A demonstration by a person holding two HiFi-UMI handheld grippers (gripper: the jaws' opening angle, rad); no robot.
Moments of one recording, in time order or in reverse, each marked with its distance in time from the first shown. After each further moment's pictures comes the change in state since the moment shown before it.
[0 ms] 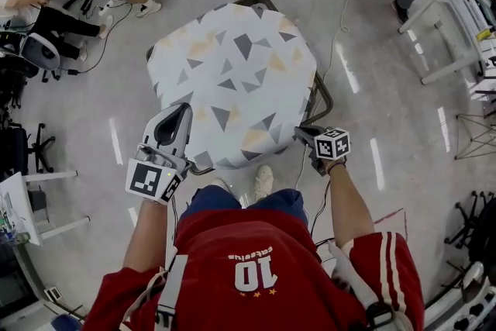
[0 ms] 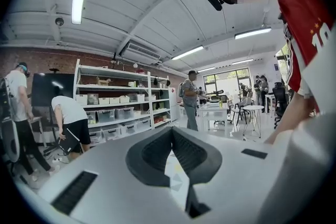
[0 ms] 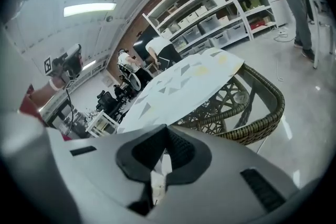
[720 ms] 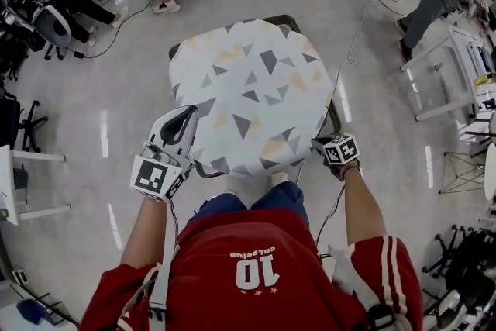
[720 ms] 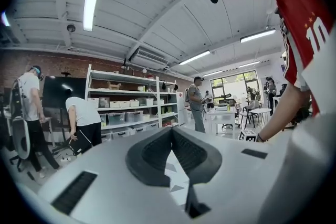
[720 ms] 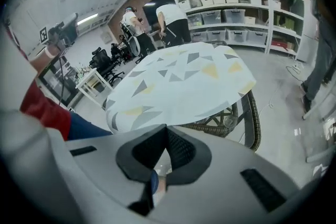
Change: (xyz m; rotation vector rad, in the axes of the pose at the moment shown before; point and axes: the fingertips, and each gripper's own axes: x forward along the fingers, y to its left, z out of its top) left arm -0.071 0.072 -0.006 -0.013 -0.052 0.070; right arm 0.008 0.009 0.018 -0.291 0.340 -0.157
